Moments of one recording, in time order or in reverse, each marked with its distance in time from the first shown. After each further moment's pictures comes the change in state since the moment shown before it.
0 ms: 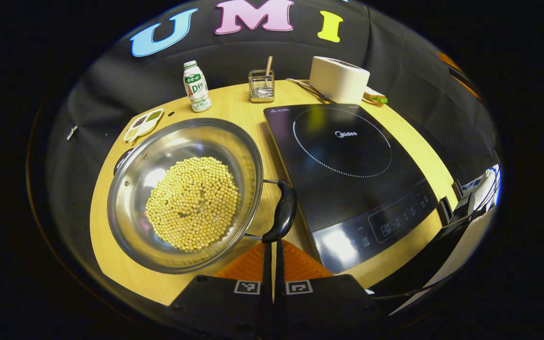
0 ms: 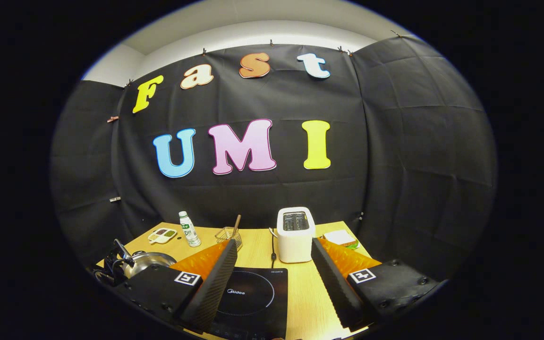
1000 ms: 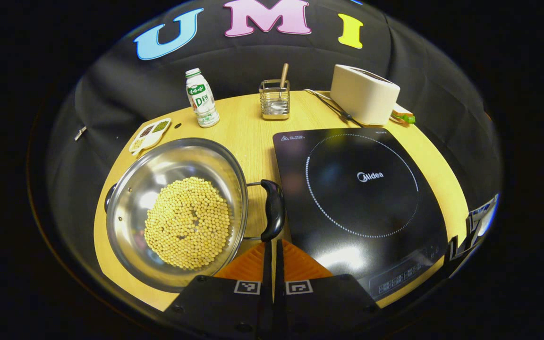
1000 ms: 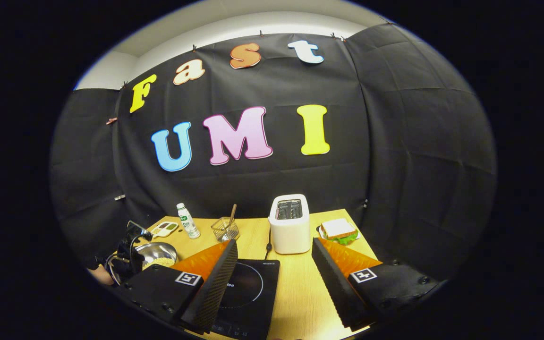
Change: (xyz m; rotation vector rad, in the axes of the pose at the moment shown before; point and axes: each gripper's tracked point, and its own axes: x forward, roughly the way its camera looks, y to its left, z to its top) left arm 0.046 0.000 0.074 -0.061 -0.048 0.120; right arm 0.011 -0.040 -0.031 0.044 0.110 0.060
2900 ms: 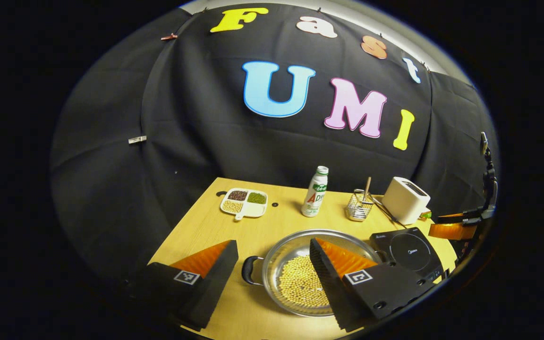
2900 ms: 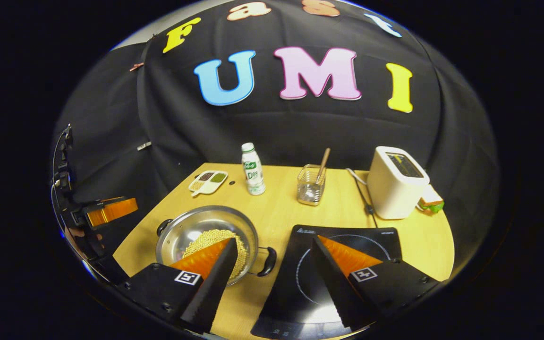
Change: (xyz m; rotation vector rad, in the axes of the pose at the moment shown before) left arm -0.116 0.318 0.066 -0.241 -0.510 0.026; right arm 0.100 0.297 -0.129 -0.098 0.389 0.150
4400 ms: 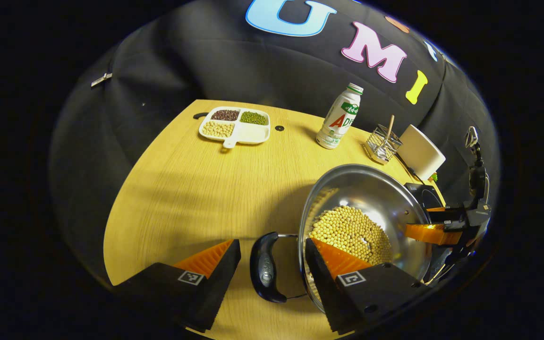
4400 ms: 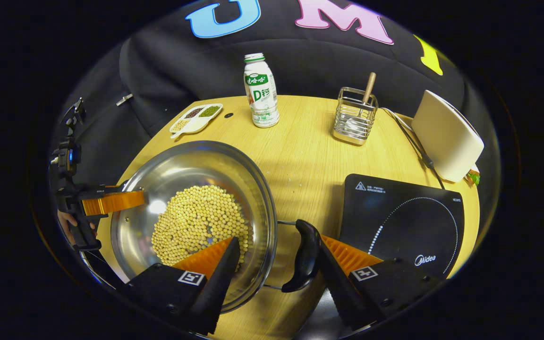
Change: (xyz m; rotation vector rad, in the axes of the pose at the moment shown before) left arm 0.117 0.036 -0.129 -0.046 0.449 -0.155; right arm 0.137 0.028 -0.116 -0.023 0.344 -0.044
